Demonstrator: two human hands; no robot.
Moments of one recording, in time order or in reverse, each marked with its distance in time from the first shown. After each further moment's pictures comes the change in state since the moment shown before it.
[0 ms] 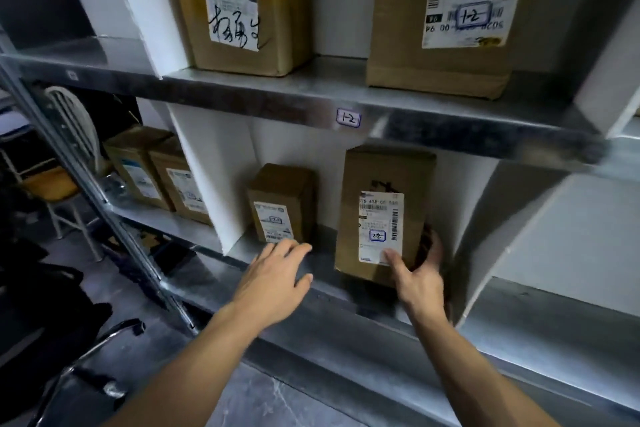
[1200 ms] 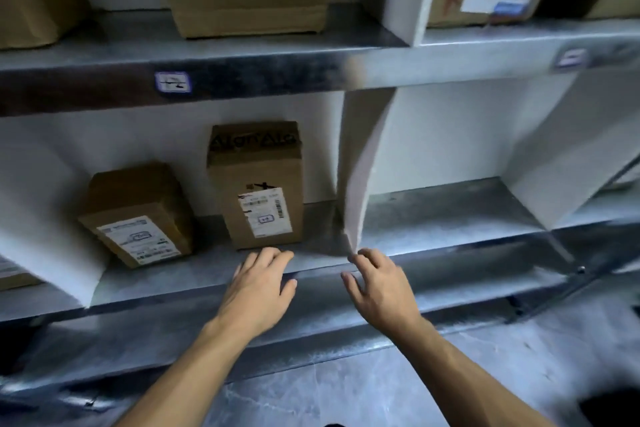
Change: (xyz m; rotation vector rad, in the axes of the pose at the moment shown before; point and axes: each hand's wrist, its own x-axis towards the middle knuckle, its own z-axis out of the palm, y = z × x) left_hand 0.015 0.071 0.073 -0.075 -0.228 0.428; right_hand -0.107 0.045 -0.078 -0.830 0.075 -0.178
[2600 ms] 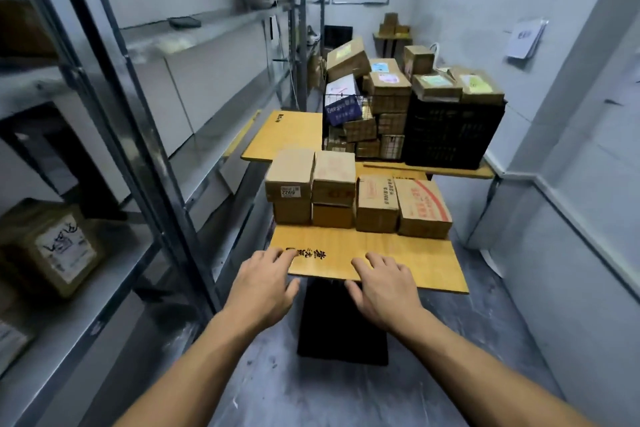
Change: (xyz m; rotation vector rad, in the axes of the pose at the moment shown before) left_hand 0.078 0.800 0.201 -0.052 -0.153 1.326; right_hand -0.380 0.481 -0.376 -0.542 0.149 1.285
